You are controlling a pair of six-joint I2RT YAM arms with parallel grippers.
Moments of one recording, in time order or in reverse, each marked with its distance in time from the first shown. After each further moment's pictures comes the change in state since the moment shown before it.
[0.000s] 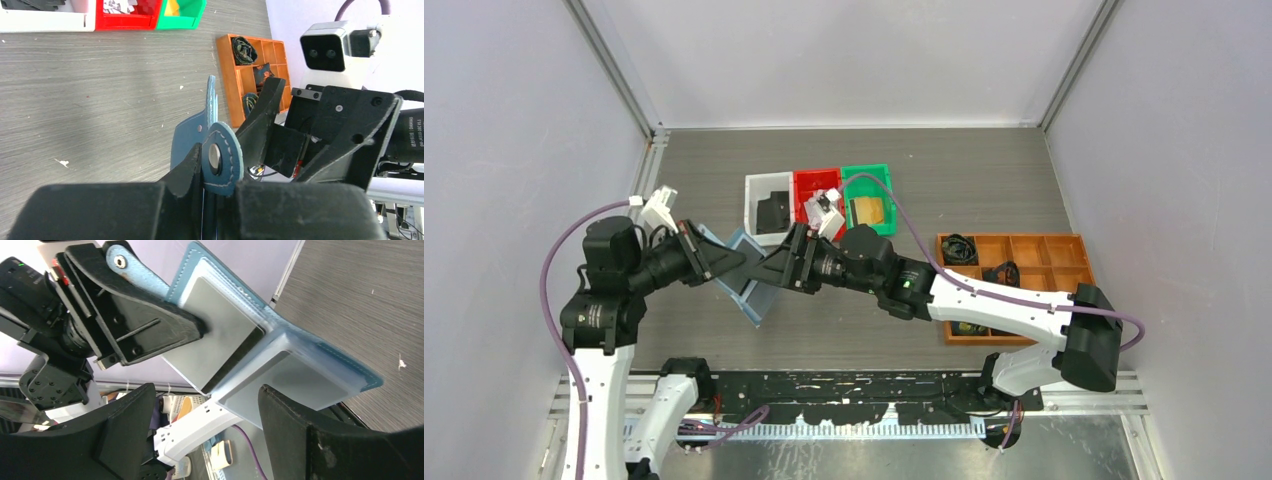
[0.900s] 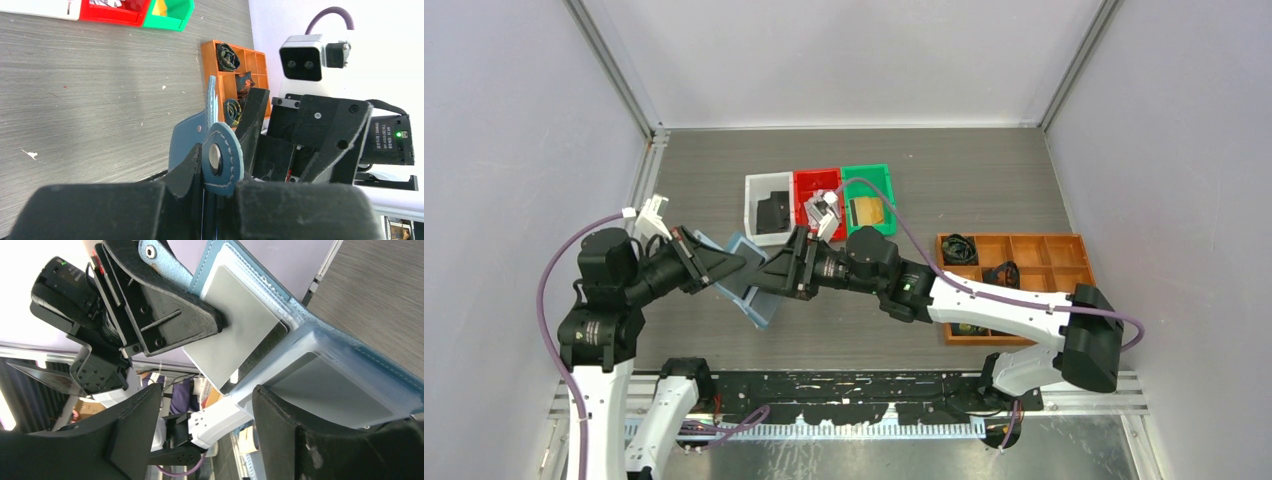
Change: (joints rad) left arm 0.000 -0.069 -0.012 0.007 -0.007 -0.146; right arm -0.002 -0.012 -0.034 0.091 -0.121 0.074
